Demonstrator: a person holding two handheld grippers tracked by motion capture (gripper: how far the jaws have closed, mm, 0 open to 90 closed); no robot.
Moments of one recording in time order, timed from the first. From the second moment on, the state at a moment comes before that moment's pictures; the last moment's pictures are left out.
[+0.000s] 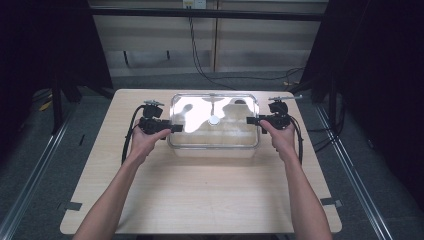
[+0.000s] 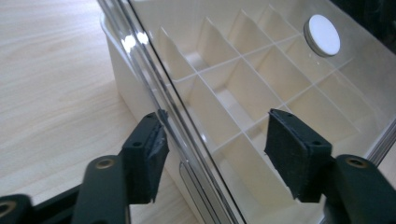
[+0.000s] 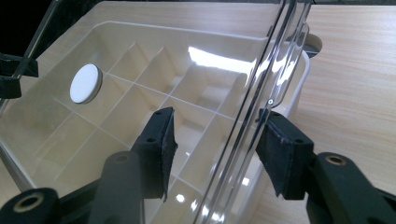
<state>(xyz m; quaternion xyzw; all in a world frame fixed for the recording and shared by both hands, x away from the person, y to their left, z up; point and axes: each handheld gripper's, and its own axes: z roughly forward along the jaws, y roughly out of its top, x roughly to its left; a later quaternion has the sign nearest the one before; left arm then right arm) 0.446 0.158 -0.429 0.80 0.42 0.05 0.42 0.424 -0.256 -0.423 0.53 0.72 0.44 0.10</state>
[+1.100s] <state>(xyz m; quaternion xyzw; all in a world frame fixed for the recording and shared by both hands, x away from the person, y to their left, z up) 0.421 0.170 -0.408 0.80 0.38 0.08 0.45 0.397 -0.262 -0.401 0.54 0.68 0.48 0.12</state>
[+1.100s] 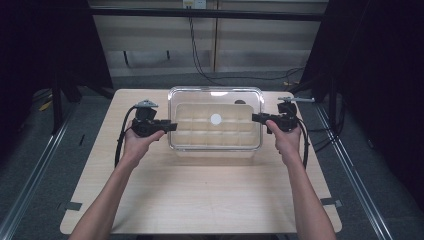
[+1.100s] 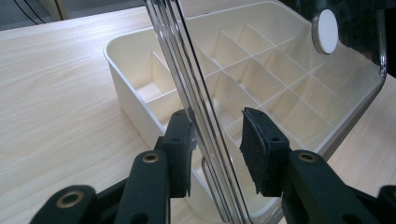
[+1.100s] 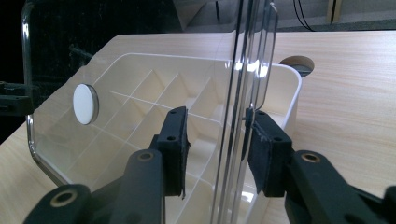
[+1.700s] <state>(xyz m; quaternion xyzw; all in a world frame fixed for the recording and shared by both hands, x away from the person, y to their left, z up) 0.409 0.173 -0.399 0.80 0.38 0.09 0.45 0.381 -0.263 -0.387 0.52 0.69 0.48 0.12</state>
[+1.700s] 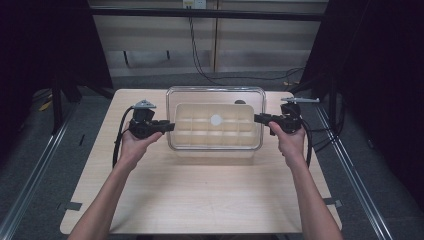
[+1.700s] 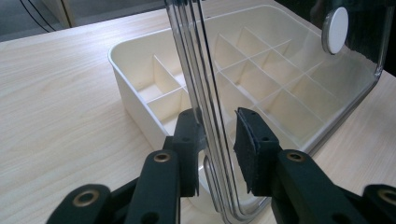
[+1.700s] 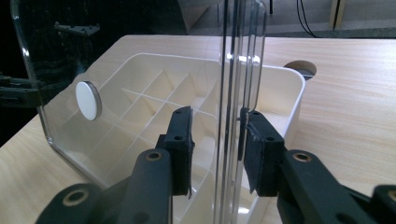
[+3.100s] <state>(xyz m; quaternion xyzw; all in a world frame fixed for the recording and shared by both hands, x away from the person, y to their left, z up) 0.377 0.187 -0.406 0.79 0.37 0.08 0.48 0.340 -0.262 -0.396 0.51 0.68 0.52 0.12</state>
